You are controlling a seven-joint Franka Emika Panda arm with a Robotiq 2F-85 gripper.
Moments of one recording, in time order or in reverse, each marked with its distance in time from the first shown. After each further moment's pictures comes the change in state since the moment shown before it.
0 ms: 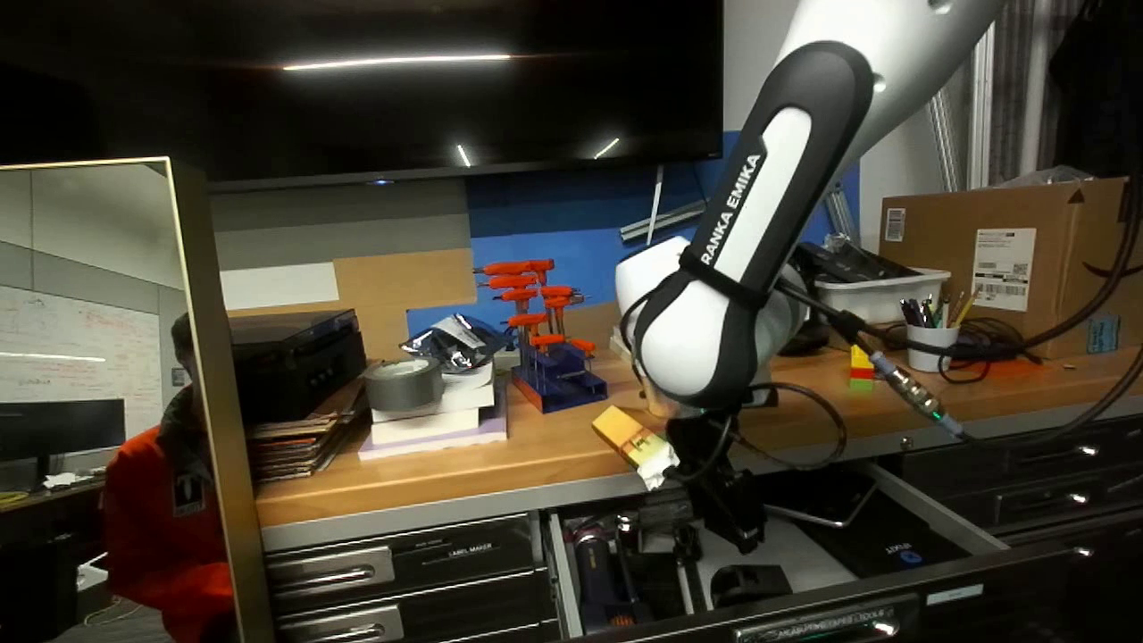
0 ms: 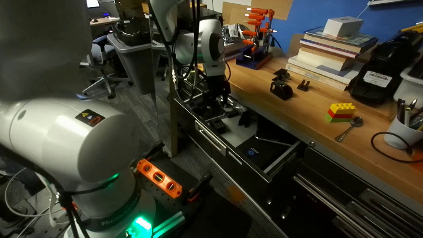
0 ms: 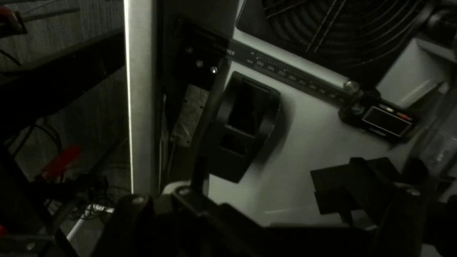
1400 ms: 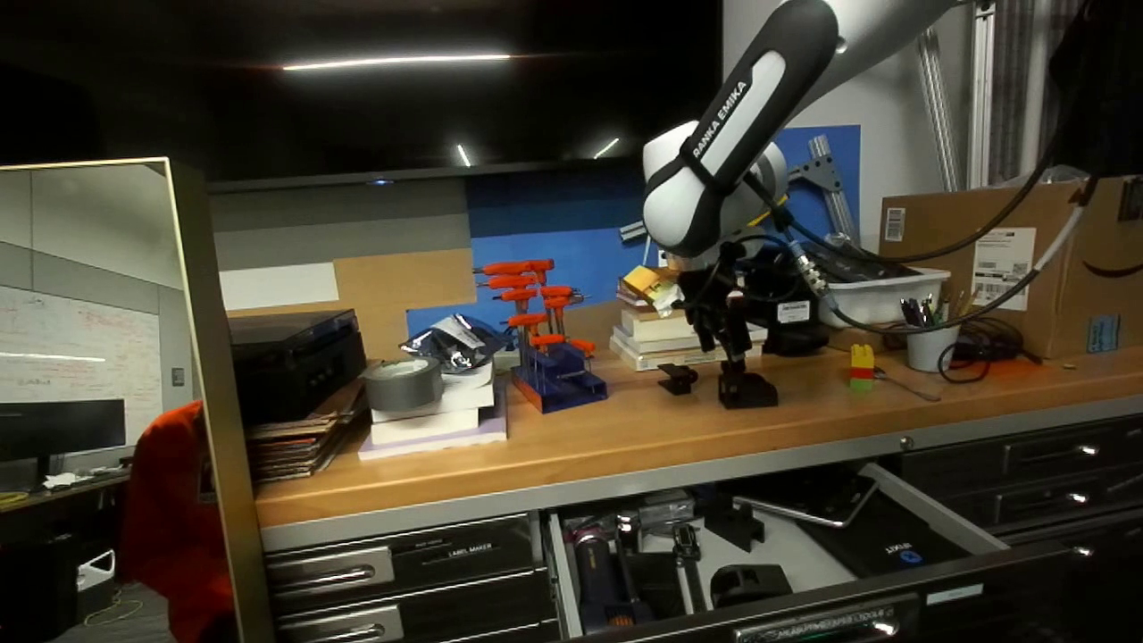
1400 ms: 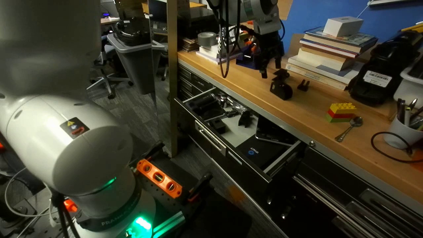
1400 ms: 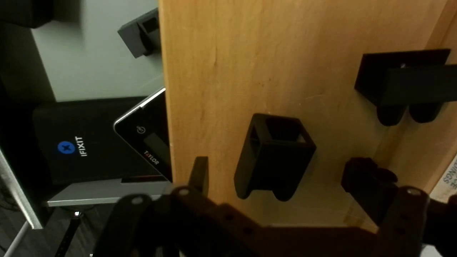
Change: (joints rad) arm -0.199 0.071 -0.031 0.482 -0.052 -0.219 -0.110
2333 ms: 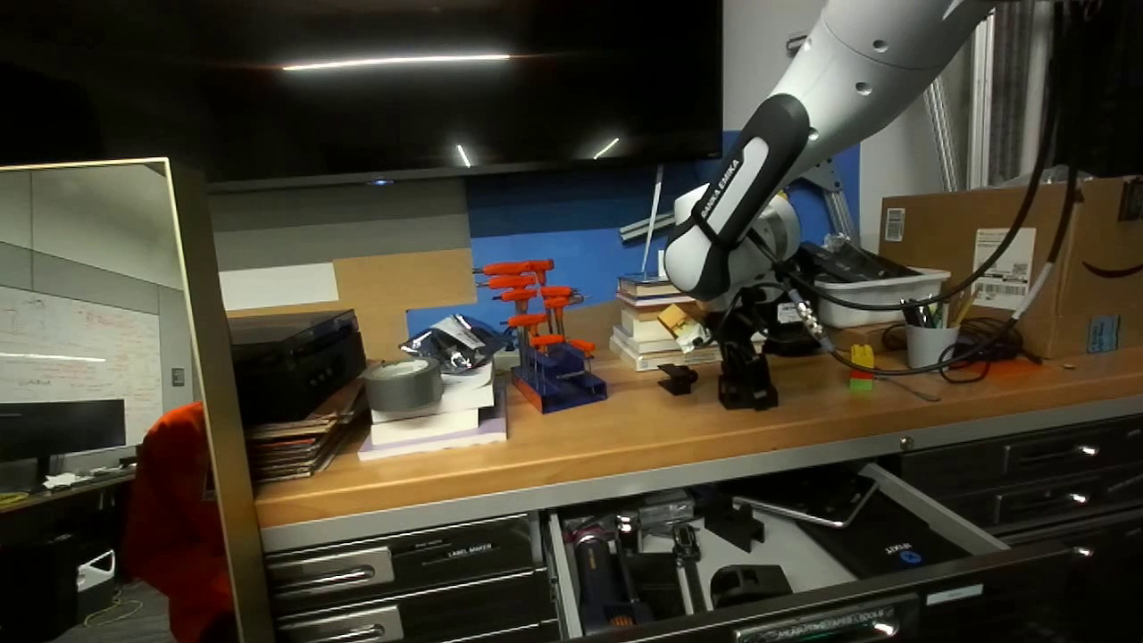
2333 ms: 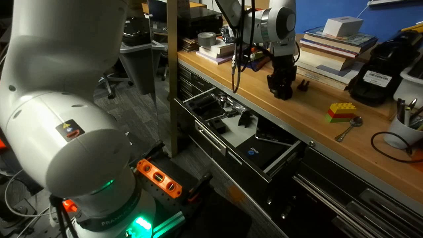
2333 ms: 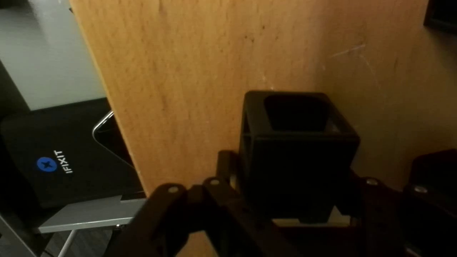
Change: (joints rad) arm -0.049 0.186 -0.058 0.117 0.103 -0.001 -0.008
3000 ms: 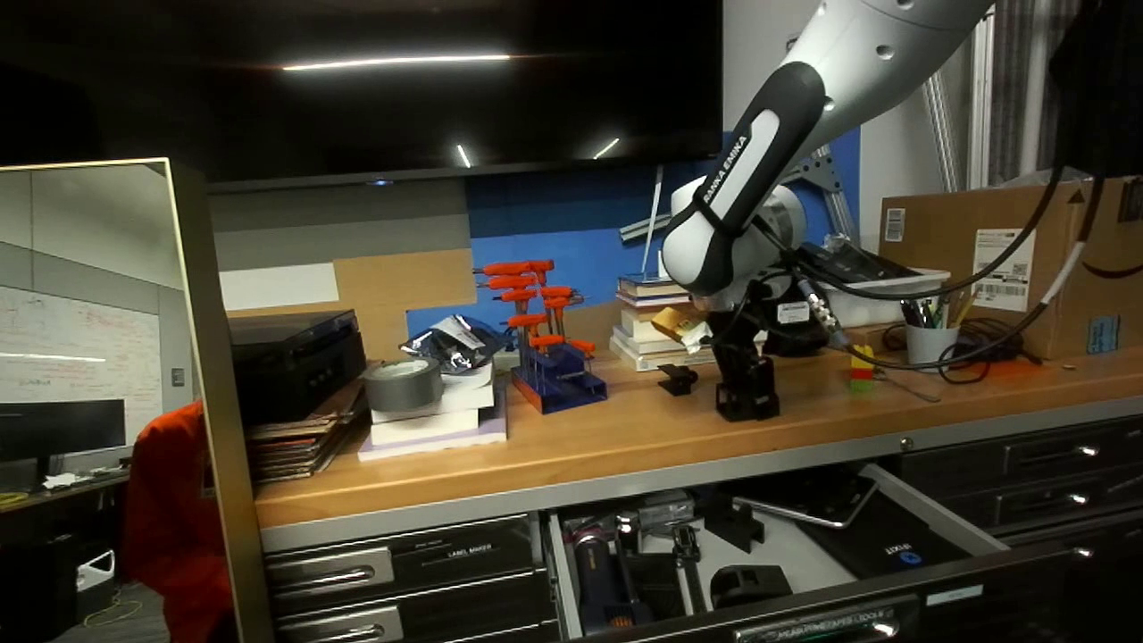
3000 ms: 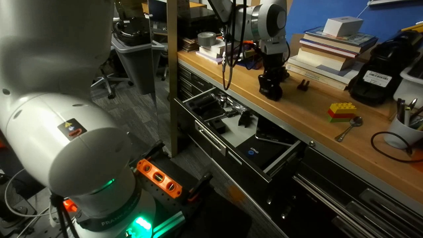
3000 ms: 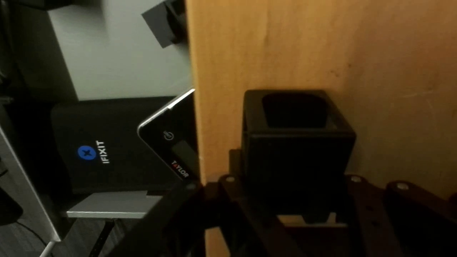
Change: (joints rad) arm 0.024 -0.104 0.022 -0.137 0.002 -0.005 -0.088
